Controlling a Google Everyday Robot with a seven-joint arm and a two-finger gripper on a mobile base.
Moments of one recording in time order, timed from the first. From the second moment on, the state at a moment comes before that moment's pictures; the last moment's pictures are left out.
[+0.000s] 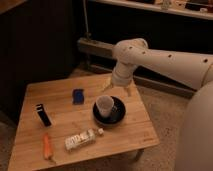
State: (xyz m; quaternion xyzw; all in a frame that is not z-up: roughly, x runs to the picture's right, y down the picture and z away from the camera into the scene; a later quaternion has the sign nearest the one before) arm 0.053 0.011 0.720 -0.28 0.17 0.70 0.63
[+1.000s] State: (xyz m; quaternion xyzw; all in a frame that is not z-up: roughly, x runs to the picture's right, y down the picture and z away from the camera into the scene) arm 0.040 -0.041 0.708 -0.37 -0.04 0.72 0.59
